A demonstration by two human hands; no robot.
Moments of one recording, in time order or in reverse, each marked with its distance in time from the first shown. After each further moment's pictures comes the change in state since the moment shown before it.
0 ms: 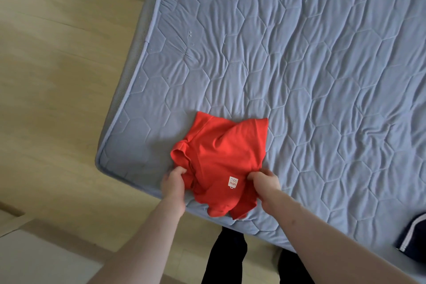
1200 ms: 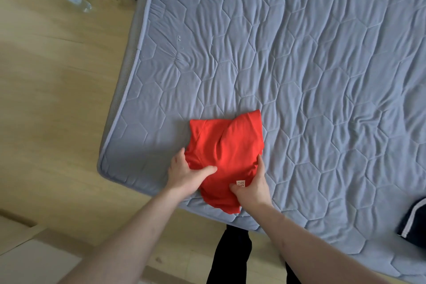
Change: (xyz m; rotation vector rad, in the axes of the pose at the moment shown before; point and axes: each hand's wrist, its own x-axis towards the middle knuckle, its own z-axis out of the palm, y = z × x) left_hand -0.036 0.022 0.014 0.977 -0.187 0.500; right_hand -0.025 0.035 -0.002 -0.331 -0.045 -0.451
